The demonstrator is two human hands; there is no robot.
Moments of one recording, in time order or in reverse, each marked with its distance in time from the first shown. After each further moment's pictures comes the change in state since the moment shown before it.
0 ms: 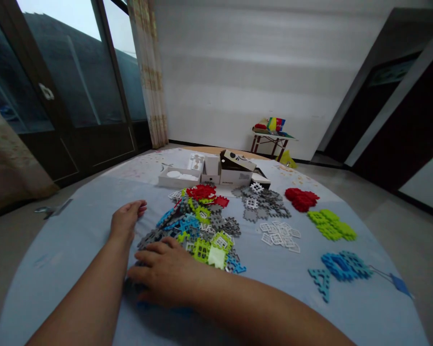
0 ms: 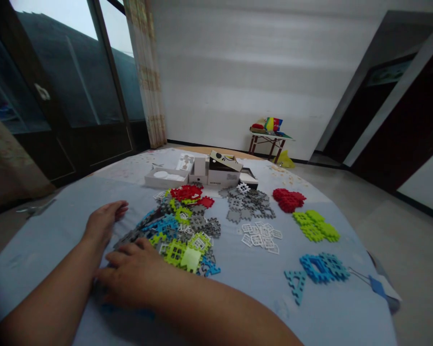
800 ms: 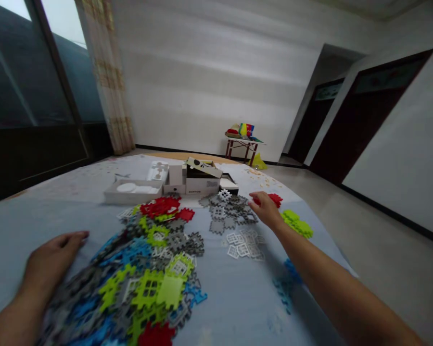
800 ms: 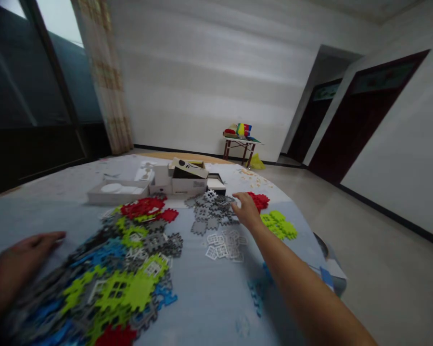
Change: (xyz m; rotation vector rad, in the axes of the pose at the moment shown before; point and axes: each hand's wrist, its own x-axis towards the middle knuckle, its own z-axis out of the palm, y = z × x) left_hand -0.008 0.019 0.012 0.796 -0.077 0.139; right_hand -0.247 0.229 -0.084 -0.106 0.477 1.085
